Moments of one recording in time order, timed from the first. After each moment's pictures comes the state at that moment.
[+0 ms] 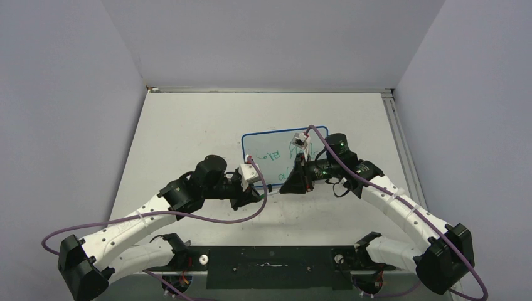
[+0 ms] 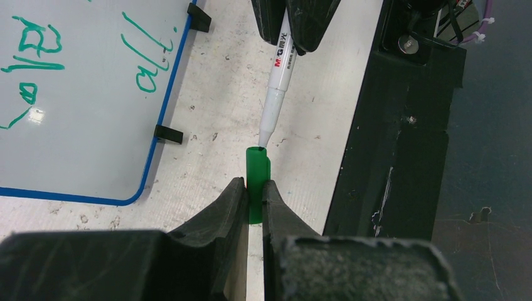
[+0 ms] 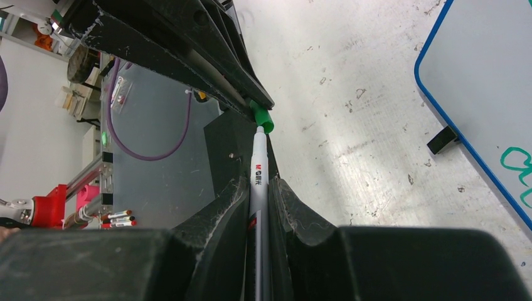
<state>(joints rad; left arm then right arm) -0.84 0.95 0.76 -0.35 0.43 0.09 0.56 1.11 0.85 -0.32 -0.94 0.22</state>
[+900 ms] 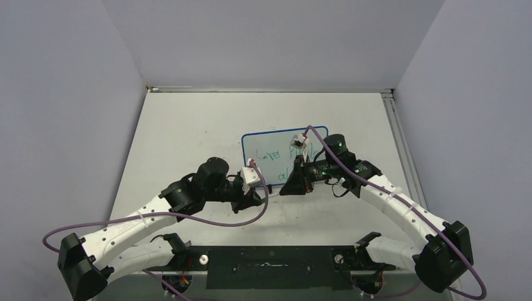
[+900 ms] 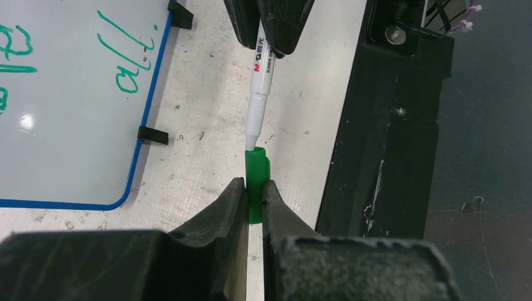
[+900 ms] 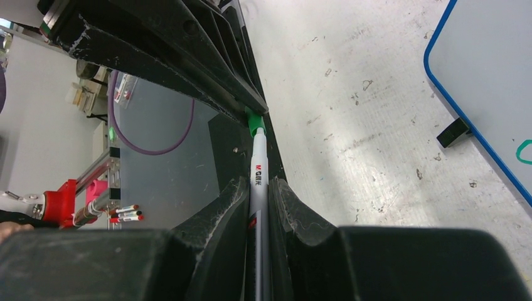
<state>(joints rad) -0.87 0.95 0.75 -0.35 0.44 0.09 0.56 1.13 0.83 -0.32 -0.96 0.22</state>
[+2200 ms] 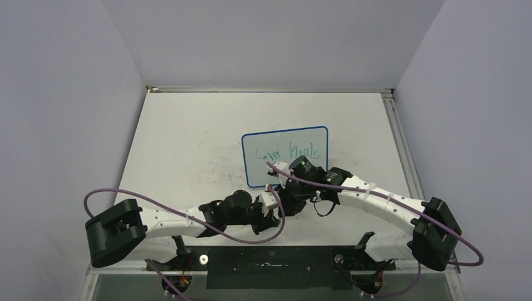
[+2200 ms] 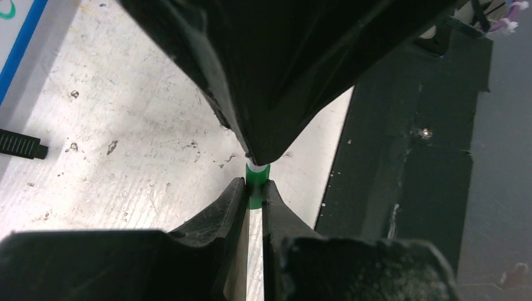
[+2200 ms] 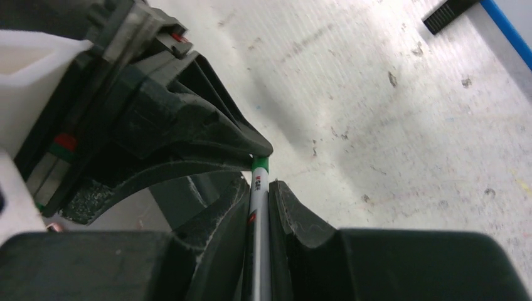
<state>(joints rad) -1.12 1.24 0.42 0.33 0.22 -0.17 0.85 1.27 0.87 -0.59 -0.49 0.11</state>
